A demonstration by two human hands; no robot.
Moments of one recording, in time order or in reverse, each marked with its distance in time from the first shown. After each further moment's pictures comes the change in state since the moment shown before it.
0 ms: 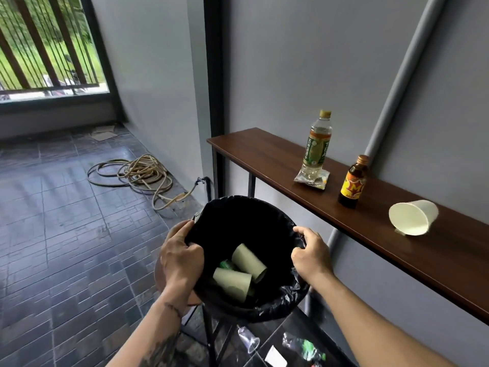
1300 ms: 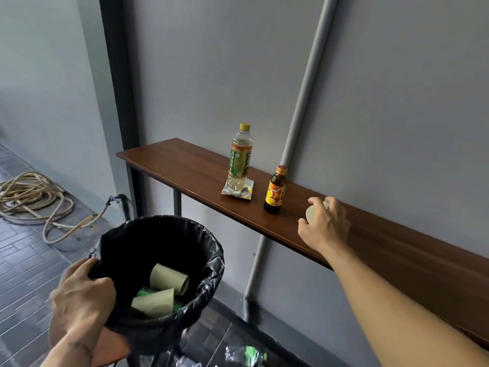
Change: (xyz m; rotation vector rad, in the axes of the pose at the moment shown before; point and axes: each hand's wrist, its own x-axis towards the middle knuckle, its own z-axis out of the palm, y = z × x) left_hand 0.053 -0.028 0.021 0.238 -0.146 -0.152; right_hand 0.052 0.029 -0.155 -0.656 0.433 0.157
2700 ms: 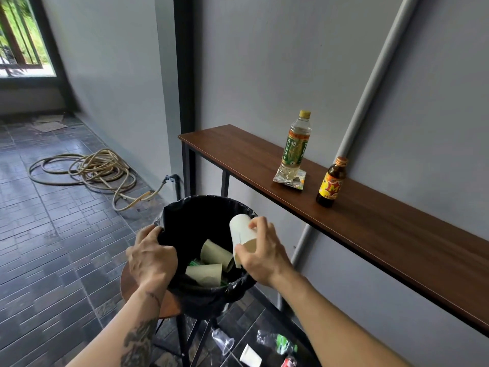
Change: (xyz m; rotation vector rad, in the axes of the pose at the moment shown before) left_hand -0.003 -0.003 0.000 0.012 0.094 0.045; right_hand -0.140 -0.153 0.042 0.505 -0.542 -0.389
